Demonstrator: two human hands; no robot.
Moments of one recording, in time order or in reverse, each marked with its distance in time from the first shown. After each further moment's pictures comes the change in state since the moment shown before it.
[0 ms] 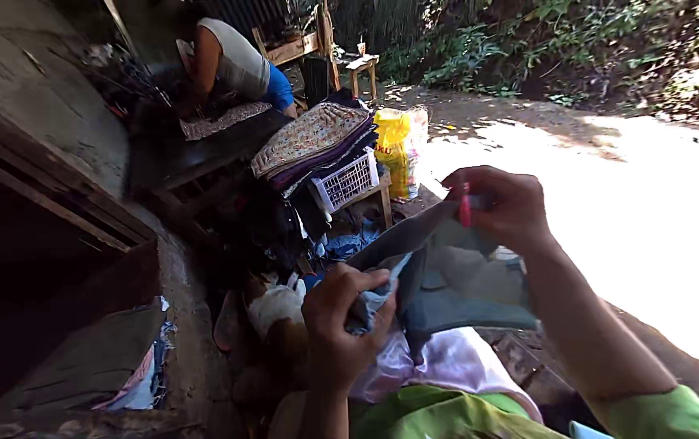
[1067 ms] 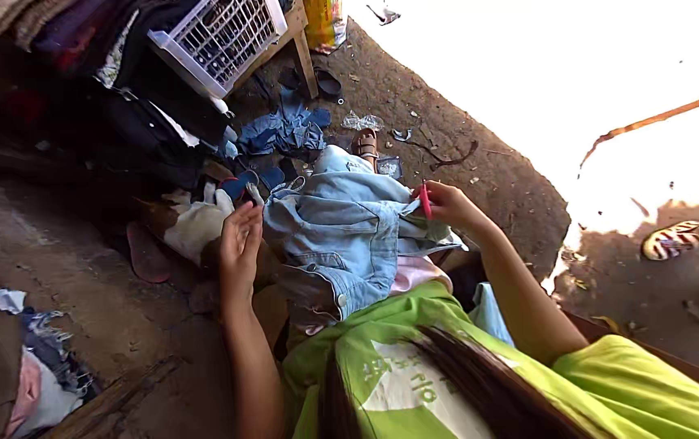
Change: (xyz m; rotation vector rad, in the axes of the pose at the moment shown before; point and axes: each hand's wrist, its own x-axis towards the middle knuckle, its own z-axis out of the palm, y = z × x) left_hand -0.118 -0.175 0.013 -0.116 -0.455 -1.146; right_hand -0.253 0.124 -0.014 0.038 -0.445 1.285
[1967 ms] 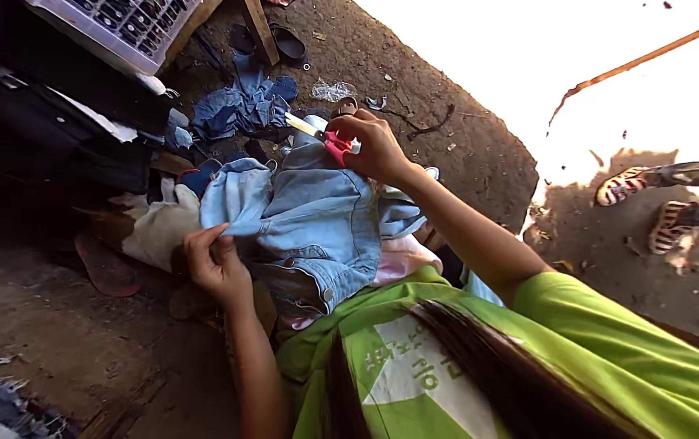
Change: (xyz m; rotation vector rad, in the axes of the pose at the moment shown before) left_hand 0.020 -0.047 0.031 0.173 0.395 0.485; right_hand 0.096 -0.093 0.033 -0.204 0.256 -0.426
